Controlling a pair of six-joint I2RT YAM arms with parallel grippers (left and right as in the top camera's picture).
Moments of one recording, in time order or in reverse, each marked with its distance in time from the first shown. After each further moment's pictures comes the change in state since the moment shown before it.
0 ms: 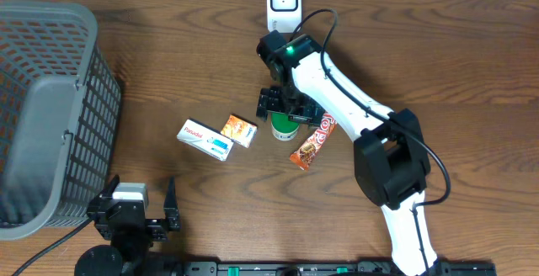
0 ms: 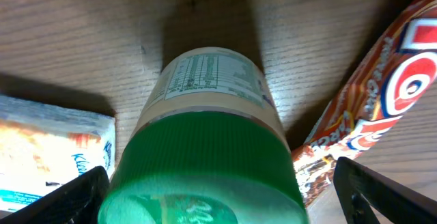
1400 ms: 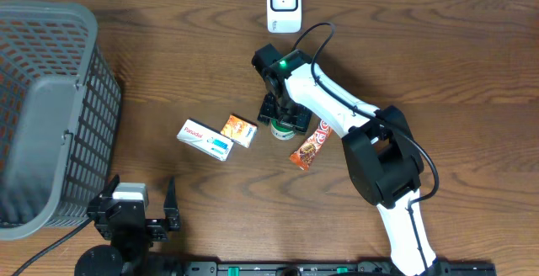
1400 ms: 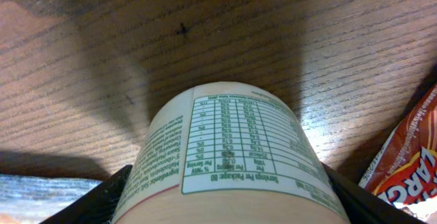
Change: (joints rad) left arm 0.000 0.000 0.000 0.000 0.000 0.000; right arm 0.025 0.029 -0.109 0.165 0.022 0.164
